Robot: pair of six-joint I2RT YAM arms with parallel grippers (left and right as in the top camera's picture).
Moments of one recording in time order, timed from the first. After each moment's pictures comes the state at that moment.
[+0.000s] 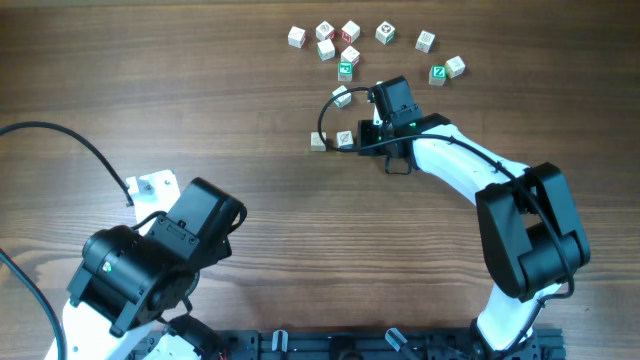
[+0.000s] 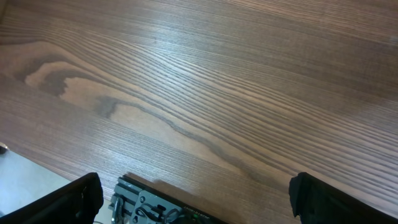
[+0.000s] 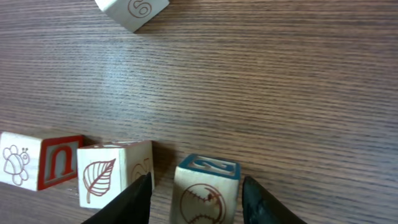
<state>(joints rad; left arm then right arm) -0.58 1.00 1.29 -1.67 -0.50 -0.85 0.41 1.93 1.18 -0.32 -0.07 0.35</state>
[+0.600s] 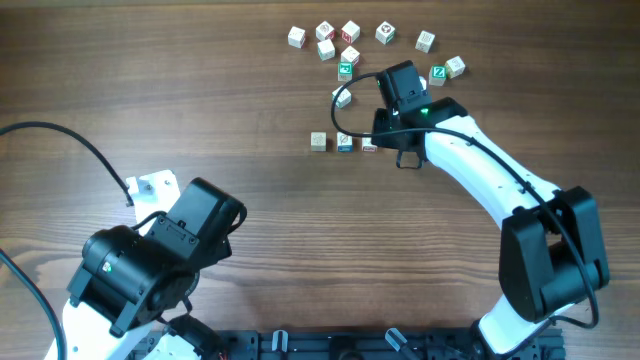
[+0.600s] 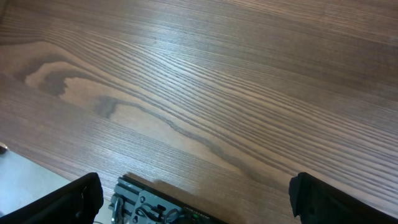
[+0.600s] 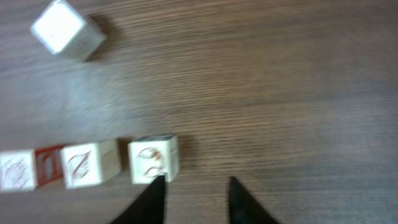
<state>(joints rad) -0.58 1.00 1.29 -1.67 -0.50 -0.85 0.41 1.82 1.28 -0.61 0.14 0.52</state>
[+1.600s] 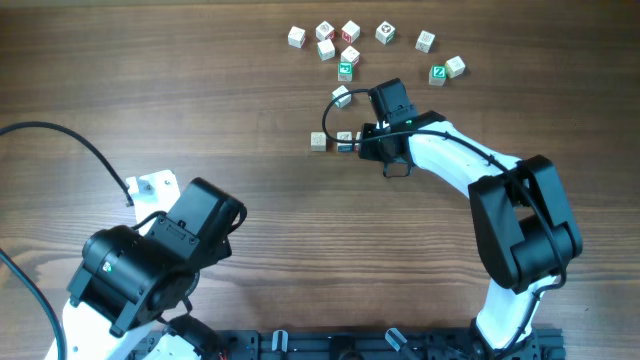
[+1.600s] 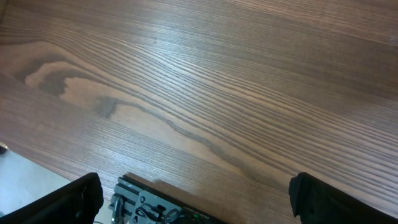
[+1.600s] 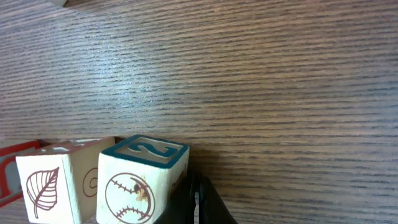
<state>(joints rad) -0.58 1.00 1.29 -1.67 -0.50 -0.85 0.41 1.98 1.20 -0.41 -0.04 0.51</state>
